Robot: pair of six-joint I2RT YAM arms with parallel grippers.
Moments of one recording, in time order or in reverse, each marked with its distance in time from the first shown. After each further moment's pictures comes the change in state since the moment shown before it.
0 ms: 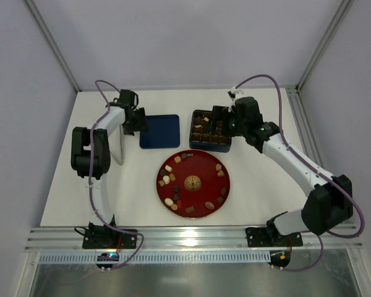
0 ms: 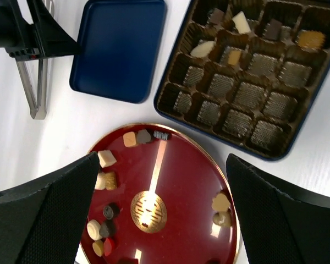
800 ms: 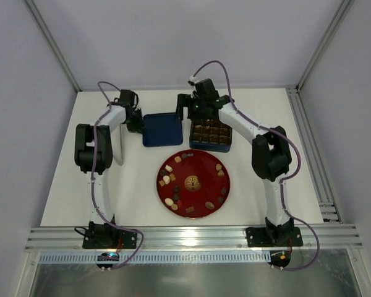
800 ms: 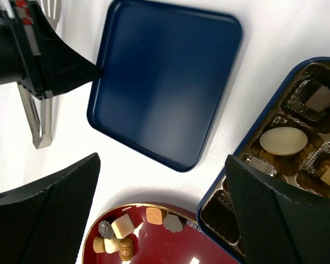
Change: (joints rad) left arm 0.013 0.108 0.065 0.018 0.077 0.026; right arm 0.087 0.748 0.694 -0.080 -0.136 -0.015
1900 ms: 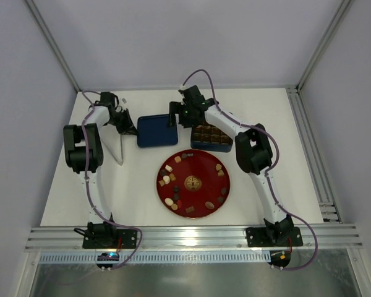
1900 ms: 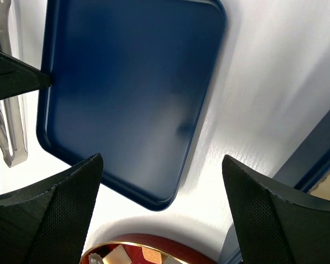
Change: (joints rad) left arm 0.163 0.015 0.005 -0.055 0.354 0.000; right arm 0.044 0.268 0.235 -0.096 0.010 0.039
